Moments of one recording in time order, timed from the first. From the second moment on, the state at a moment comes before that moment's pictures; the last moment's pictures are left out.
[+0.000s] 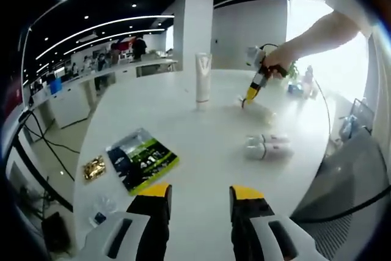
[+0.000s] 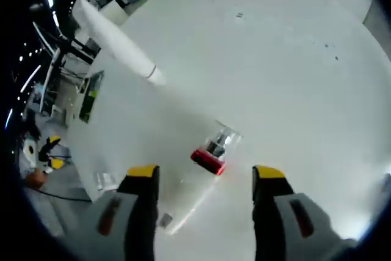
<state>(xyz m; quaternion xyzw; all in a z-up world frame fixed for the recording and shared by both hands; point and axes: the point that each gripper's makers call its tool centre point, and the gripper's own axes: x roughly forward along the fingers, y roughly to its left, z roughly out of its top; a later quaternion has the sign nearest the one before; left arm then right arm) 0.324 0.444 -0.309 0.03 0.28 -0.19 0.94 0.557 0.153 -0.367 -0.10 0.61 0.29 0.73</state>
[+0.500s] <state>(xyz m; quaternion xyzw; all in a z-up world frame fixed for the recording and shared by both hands) 0.324 0.447 -0.308 0.04 0.28 -0.19 0.94 0.550 0.168 -0.380 -0.21 0.60 0.30 0.71</state>
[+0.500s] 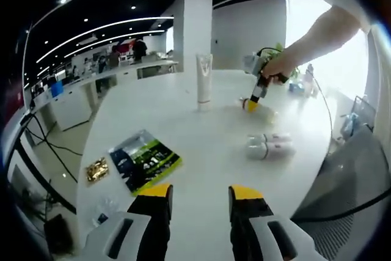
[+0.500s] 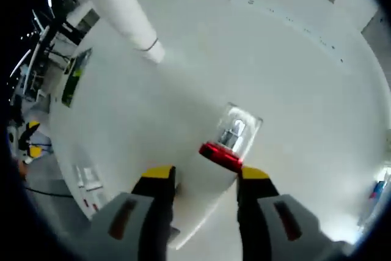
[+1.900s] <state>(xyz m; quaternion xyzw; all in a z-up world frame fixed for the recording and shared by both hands) 0.325 0.448 -0.303 0.04 0.27 -0.19 0.94 0.515 0.174 -0.342 -0.28 0.48 0.38 0.74</state>
